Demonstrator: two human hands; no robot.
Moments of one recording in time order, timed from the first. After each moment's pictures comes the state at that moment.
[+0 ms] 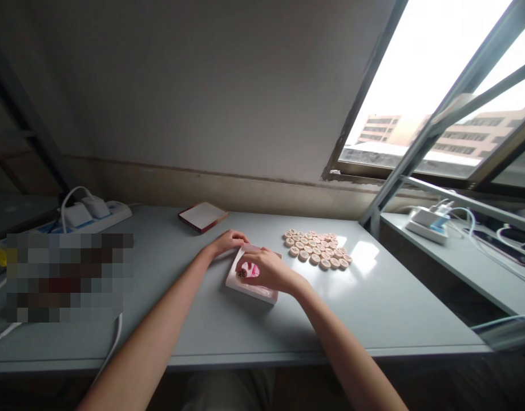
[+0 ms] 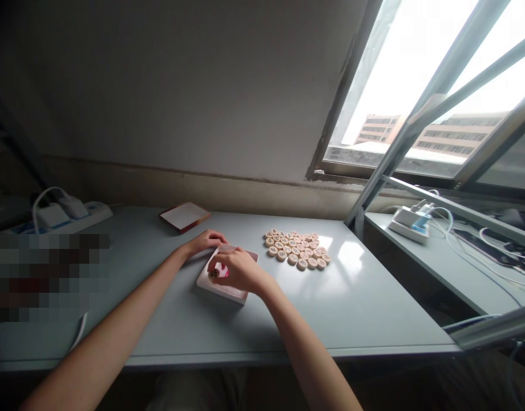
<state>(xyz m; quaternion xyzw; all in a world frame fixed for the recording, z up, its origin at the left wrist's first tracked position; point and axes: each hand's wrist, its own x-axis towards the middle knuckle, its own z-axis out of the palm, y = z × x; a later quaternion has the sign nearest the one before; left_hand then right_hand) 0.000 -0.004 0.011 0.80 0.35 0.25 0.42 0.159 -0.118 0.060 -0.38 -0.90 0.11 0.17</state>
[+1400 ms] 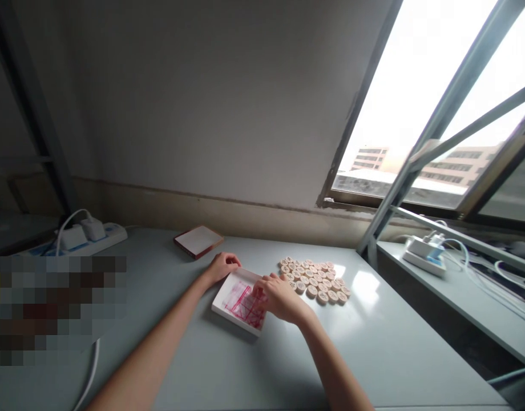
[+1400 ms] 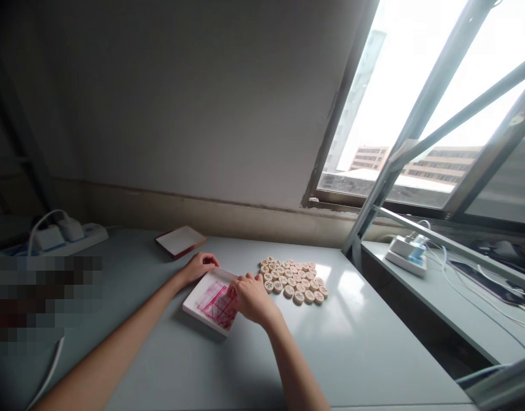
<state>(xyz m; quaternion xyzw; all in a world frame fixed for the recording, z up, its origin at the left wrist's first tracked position) 0.004 -0.002 0.003 0.75 0.44 0.35 0.35 0.193 -0.109 0.046 -0.51 -0.85 0.02 0.07</state>
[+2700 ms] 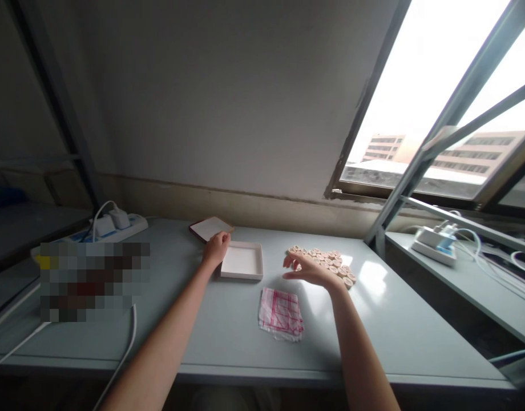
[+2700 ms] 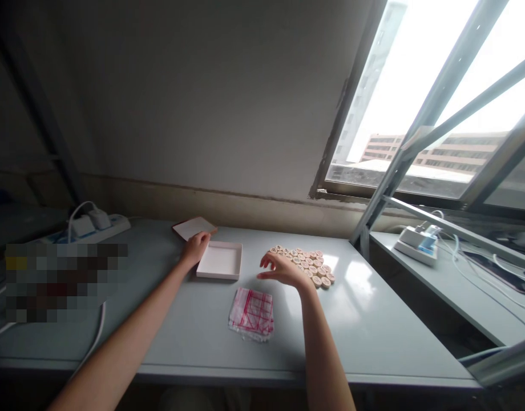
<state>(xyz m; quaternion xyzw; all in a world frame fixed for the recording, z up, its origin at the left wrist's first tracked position) -0.030 -0.003 0.012 0.68 0.64 0.34 0.09 0.250 -0.098 0.063 -0.53 -0.79 0.27 0.17</state>
